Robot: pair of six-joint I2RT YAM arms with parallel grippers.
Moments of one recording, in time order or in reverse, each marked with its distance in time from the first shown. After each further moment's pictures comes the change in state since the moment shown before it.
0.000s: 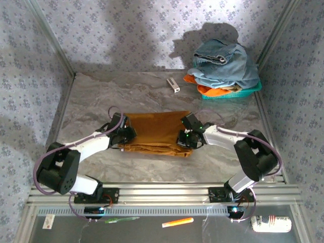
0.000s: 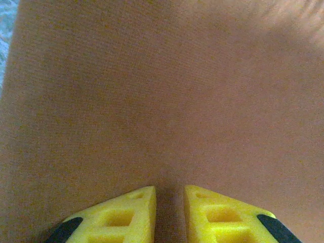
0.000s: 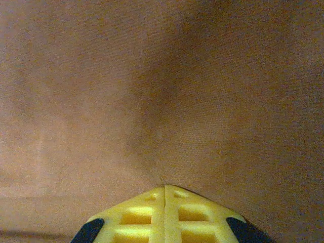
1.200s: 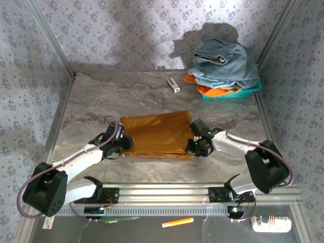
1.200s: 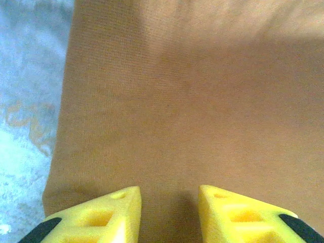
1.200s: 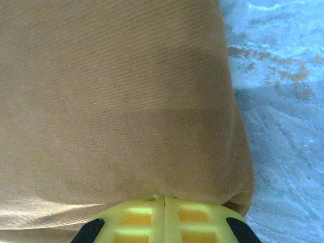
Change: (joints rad) left arm -0.040 -0.240 -0.158 -0.100 -0.021 0.007; right arm -0.042 -0.160 -0.119 -0.183 0.006 -0.100
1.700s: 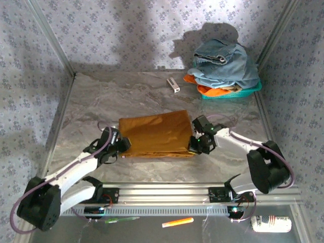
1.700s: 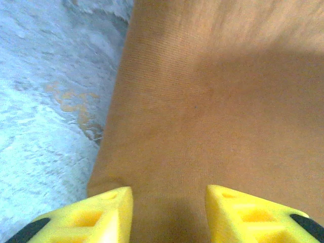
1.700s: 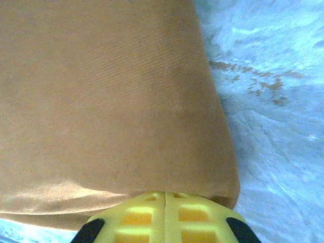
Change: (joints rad) left arm 0.022 -0.181 -0.043 -0.060 -0.045 -0.029; right arm -0.057 -0.033 0.076 -0.116 -0.030 -0.055
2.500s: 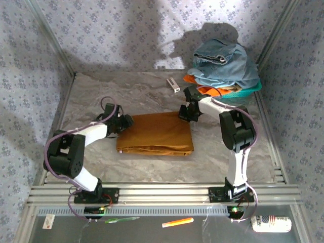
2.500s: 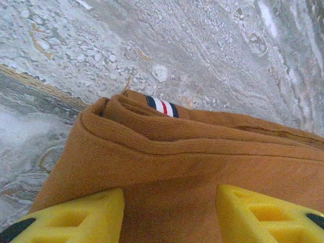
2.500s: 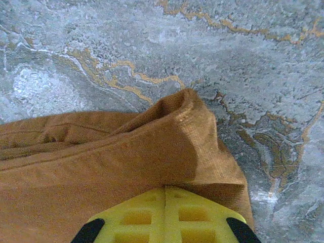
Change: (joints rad) left arm 0.196 0.578 0.347 0.215 0.147 0.033; right arm -0.122 0.601 0.622 0.070 0.064 -0.089
